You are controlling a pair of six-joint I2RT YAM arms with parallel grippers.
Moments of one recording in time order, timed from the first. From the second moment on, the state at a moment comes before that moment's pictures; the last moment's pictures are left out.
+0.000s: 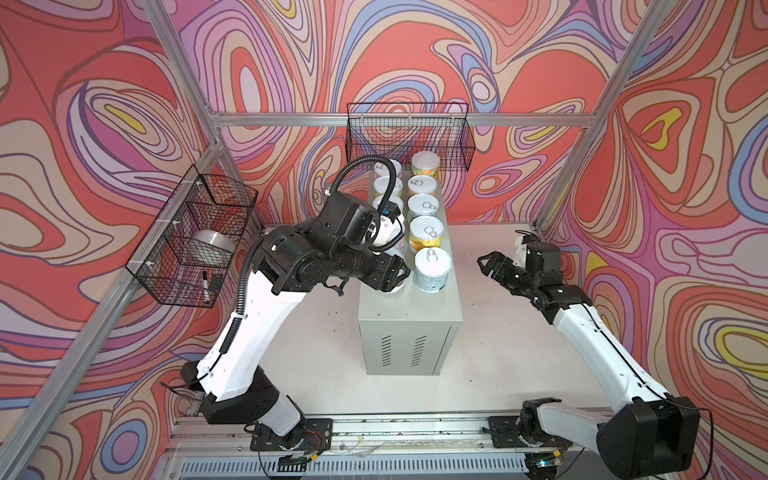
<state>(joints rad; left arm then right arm) -0.77 1.58 2.27 -1.45 0.08 -0.18 0.08 1.19 1.00 -0.41 -0.20 0.63</state>
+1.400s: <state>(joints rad) -0.67 1.24 2.01 -1.24 -0.17 -0.20 0.33 1.02 1.56 -0.83 -0.03 0.45</state>
